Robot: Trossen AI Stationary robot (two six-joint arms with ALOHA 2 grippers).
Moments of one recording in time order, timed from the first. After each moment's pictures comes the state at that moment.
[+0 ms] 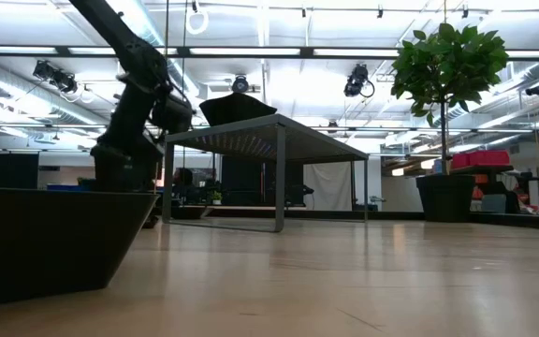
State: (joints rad) left arm 0.76 1.66 1.02 -1.09 -0.48 0.32; right arm -0.01 0.17 1.26 -1.27 0.14 0.15
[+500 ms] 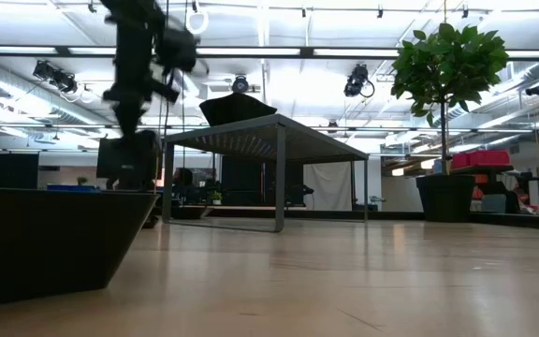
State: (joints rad) left arm 0.58 1.42 1.16 -1.18 -0.35 0.30; right arm -0.01 0.17 1.26 -1.27 0.14 0.15
